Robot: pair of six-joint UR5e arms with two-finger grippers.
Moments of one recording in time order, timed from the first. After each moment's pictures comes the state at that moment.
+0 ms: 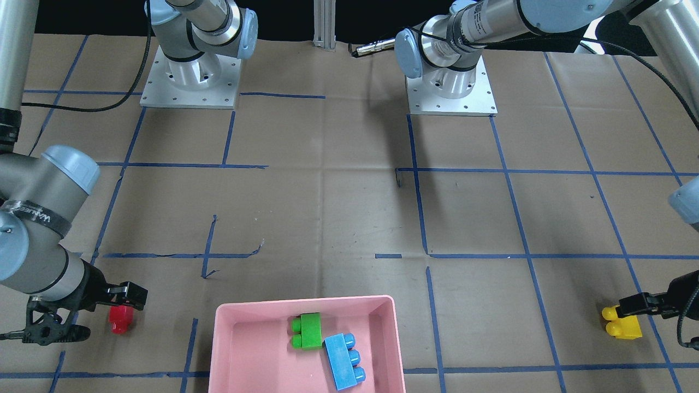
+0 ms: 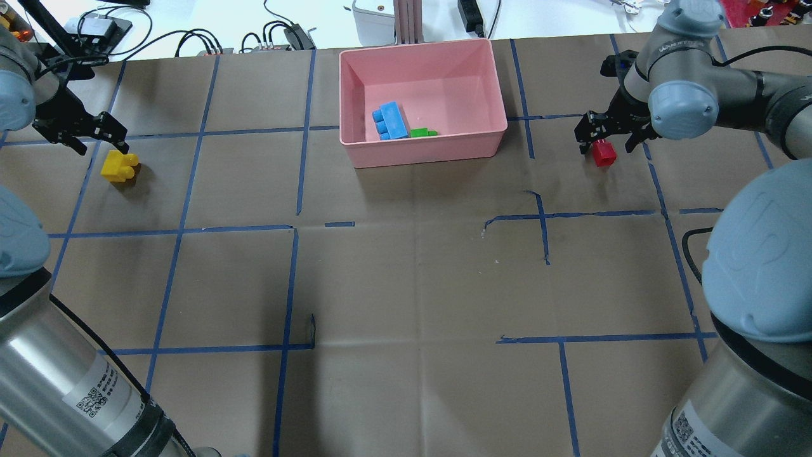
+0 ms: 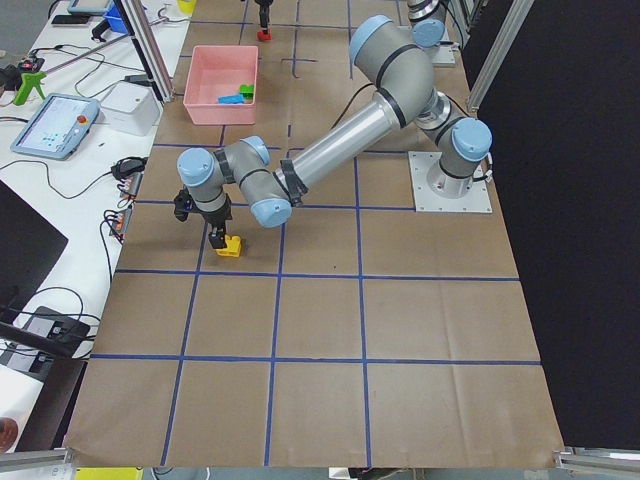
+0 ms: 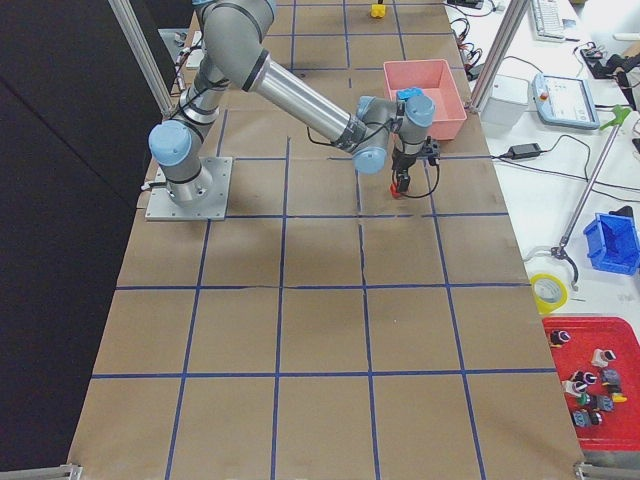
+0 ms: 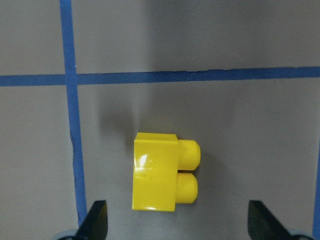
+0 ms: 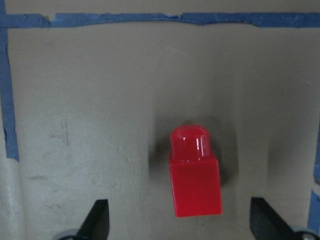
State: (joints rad) left arm -1.05 -2.29 -1.27 -1.17 1.58 0.55; right arm 1.35 -0.99 1.57 -2.14 -1.53 -0.24
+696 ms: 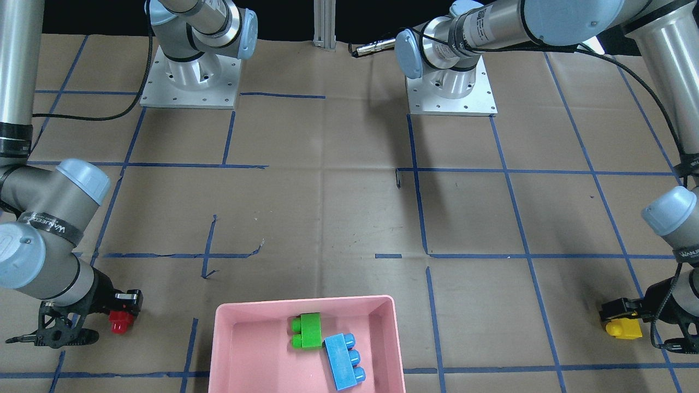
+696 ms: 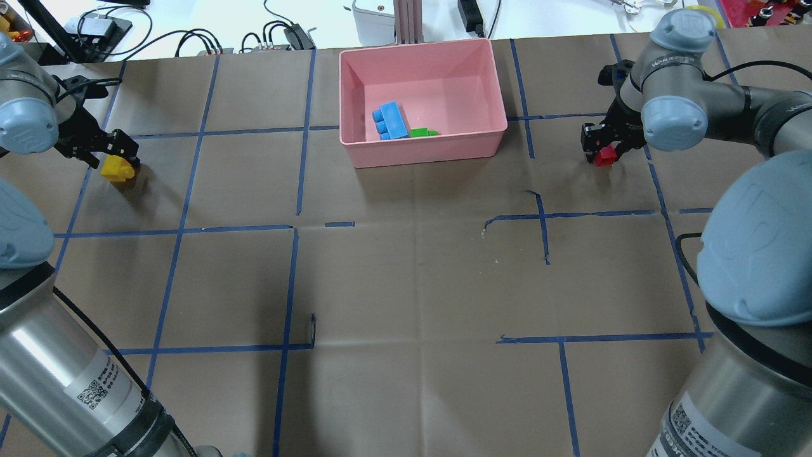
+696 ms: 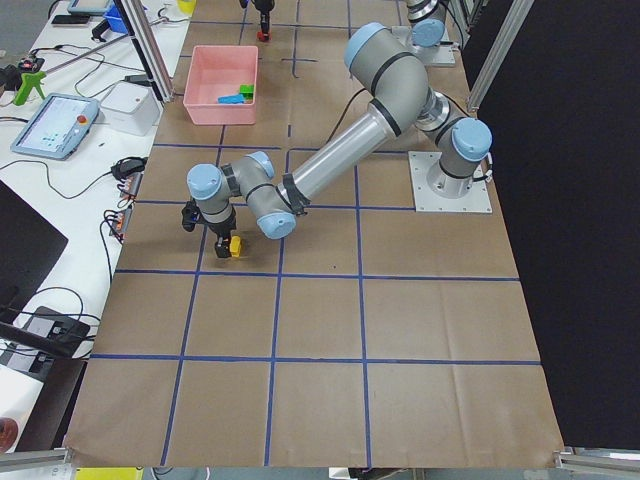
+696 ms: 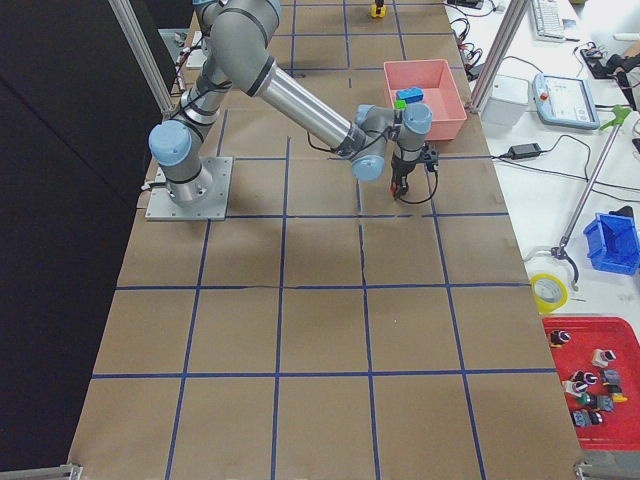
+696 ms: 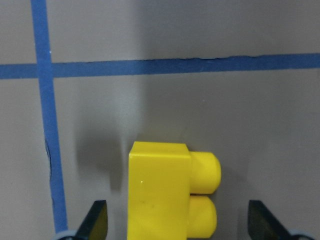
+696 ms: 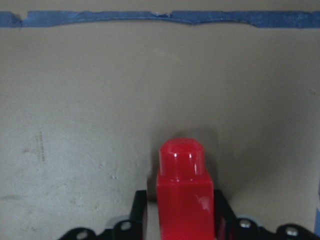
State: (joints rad) left arm -1.04 -2.33 -1.30 -1.09 1.58 0.56; right arm 1.34 -0.97 1.58 -2.20 -1.54 -0.24
